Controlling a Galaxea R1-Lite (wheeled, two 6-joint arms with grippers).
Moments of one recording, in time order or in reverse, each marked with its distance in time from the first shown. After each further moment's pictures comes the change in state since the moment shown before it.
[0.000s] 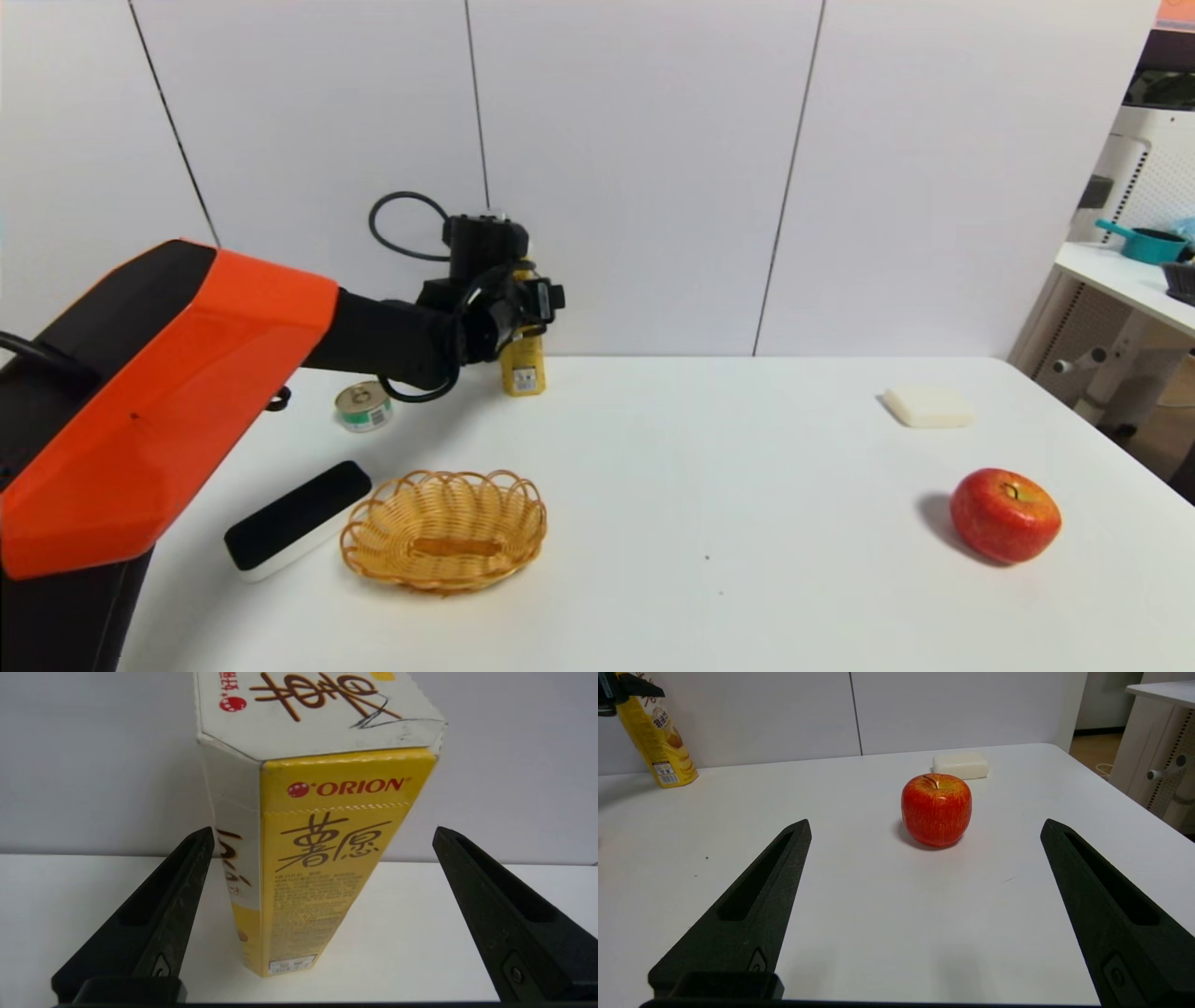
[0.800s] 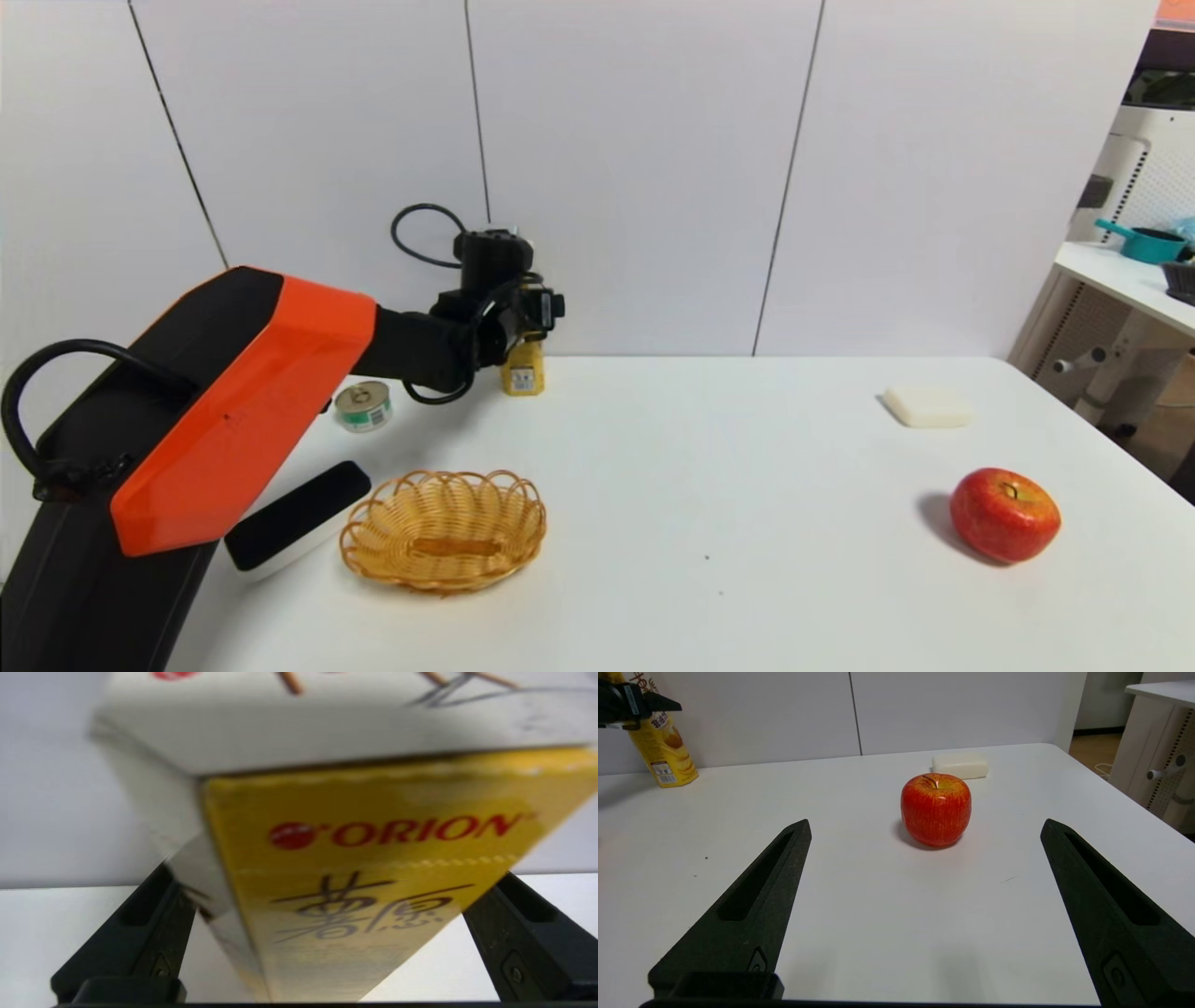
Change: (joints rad) left arm 0.031 0.120 -0.117 -0.015 -0.005 0.089; right arm 0.000 0.000 0.000 0.000 0.000 0.000
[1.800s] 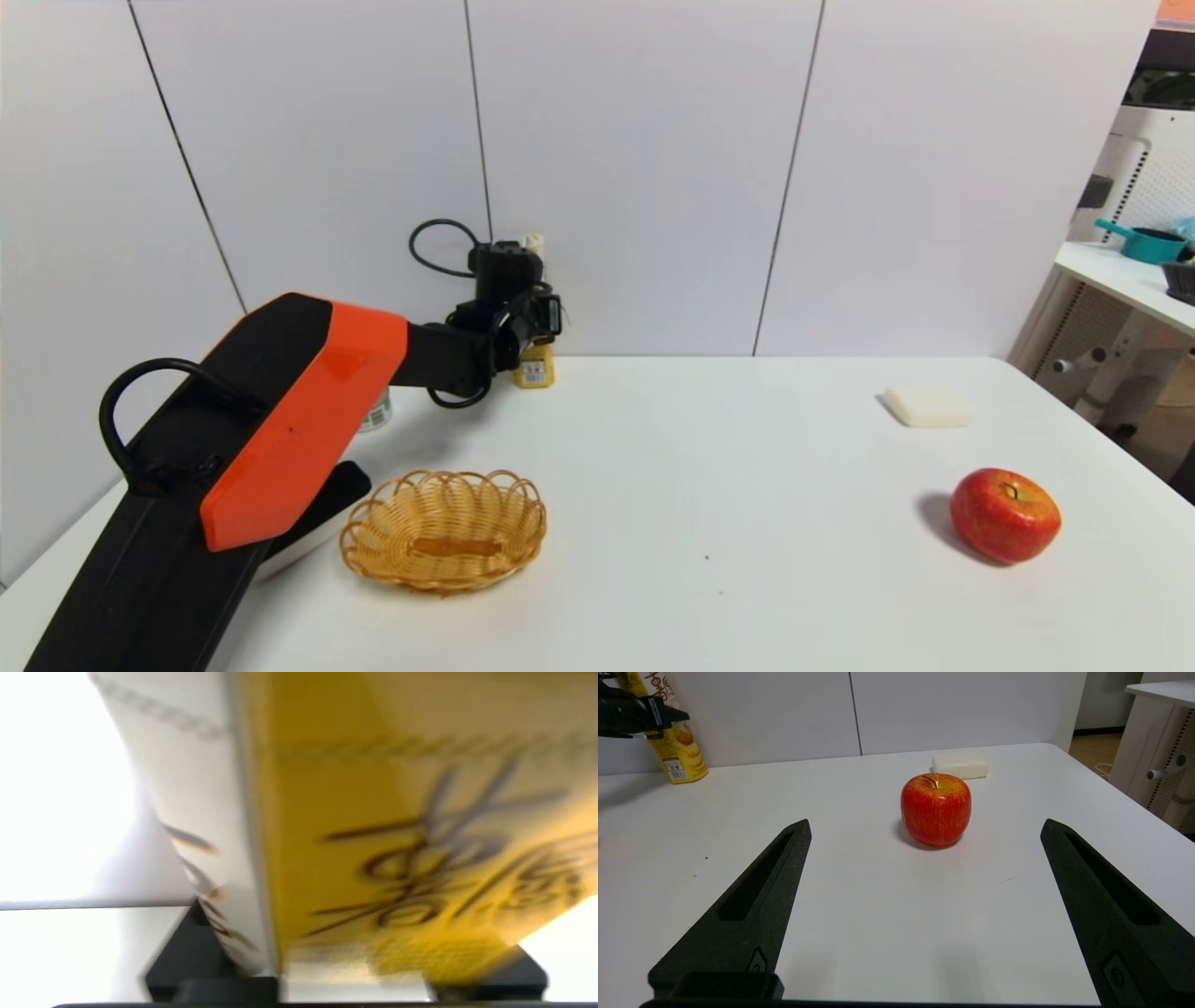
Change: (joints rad) left arm 0.004 0.122 -0.142 0.000 -0.002 0.003; right arm 0.000 0.000 0.000 0.000 0.000 0.000
